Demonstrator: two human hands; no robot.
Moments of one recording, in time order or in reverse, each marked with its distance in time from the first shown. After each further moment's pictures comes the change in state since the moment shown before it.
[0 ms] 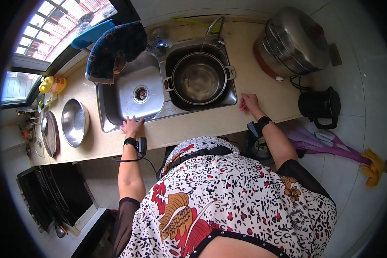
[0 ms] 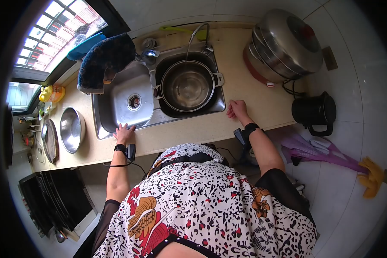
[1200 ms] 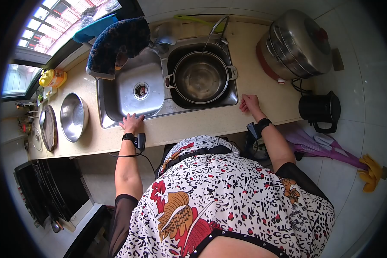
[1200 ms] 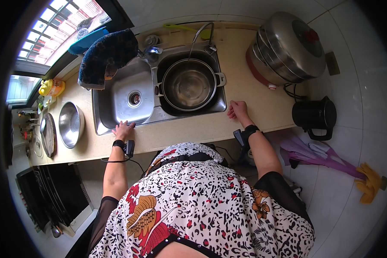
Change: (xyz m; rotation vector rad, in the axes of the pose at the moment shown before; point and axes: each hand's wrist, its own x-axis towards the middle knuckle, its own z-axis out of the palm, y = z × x) left_hand -0.001 0.000 -0.008 -0.005 -0.100 0.000; right_hand 0.002 0.001 0.002 -0.024 -0.001 0.019
